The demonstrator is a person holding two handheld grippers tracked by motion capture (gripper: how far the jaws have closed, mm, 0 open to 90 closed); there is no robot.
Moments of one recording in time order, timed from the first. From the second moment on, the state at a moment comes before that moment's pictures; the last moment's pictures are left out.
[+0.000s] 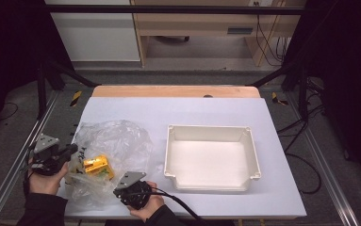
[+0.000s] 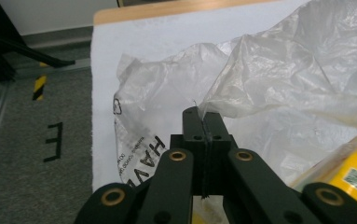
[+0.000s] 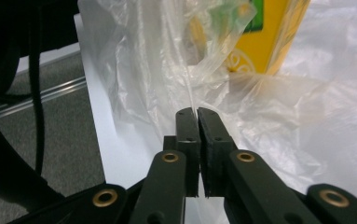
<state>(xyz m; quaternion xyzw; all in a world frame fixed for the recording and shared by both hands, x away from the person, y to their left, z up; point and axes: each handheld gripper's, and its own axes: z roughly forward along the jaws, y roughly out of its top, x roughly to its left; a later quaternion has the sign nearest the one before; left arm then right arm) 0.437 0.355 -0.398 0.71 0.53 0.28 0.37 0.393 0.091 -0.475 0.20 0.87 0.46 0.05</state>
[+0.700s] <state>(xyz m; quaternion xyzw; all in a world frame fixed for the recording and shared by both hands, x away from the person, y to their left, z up) 0.466 0.361 -0.458 0.75 0.55 0.22 0.31 0.386 0.091 -0.488 0.19 0.87 0.45 0.04</state>
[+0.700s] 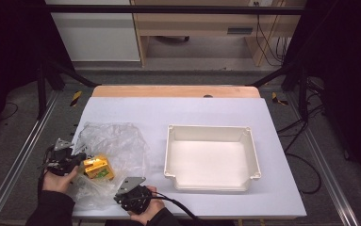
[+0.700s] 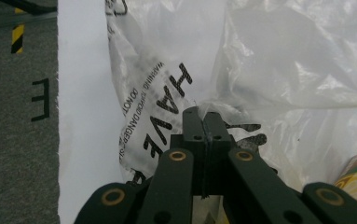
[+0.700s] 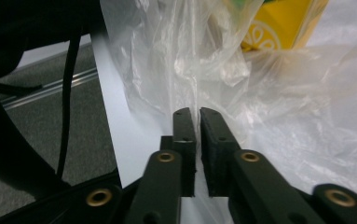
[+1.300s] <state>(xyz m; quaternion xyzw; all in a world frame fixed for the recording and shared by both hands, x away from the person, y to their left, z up) 0.455 0.366 -0.448 0.74 0.53 0.23 0.35 0.421 0.072 -0.417 0.24 0.77 0.57 0.17</state>
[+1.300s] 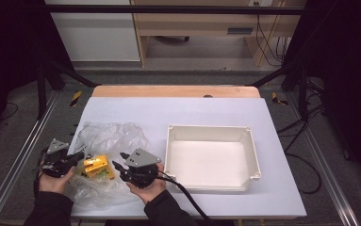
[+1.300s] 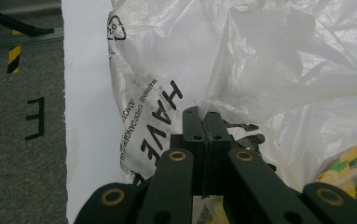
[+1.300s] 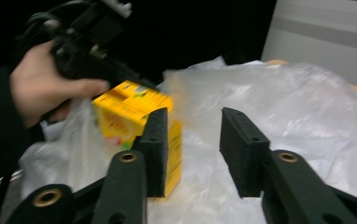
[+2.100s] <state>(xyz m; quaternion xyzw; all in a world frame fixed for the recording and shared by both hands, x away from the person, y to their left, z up) 0.458 0.364 -0.456 0.76 0.52 0.23 0.31 0.474 0.113 -0.448 0.33 0.79 0.47 0.22</state>
